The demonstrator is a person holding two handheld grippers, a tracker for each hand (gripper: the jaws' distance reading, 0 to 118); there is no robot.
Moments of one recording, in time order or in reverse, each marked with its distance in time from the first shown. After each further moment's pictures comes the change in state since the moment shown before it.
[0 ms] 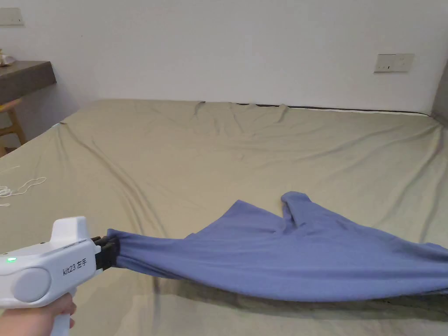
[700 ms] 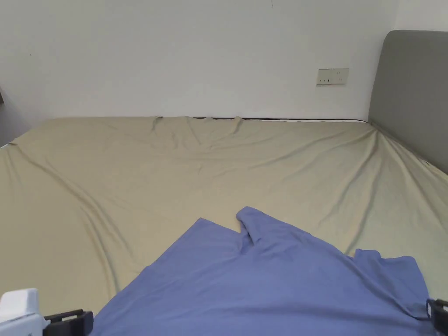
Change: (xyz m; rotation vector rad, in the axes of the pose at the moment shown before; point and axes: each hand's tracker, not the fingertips) left arm -0.011 -0.062 0.016 -0.190 0.010 -0.024; right arm 0.022 -0.072 0.020 -0.144 -0.051 -0.120
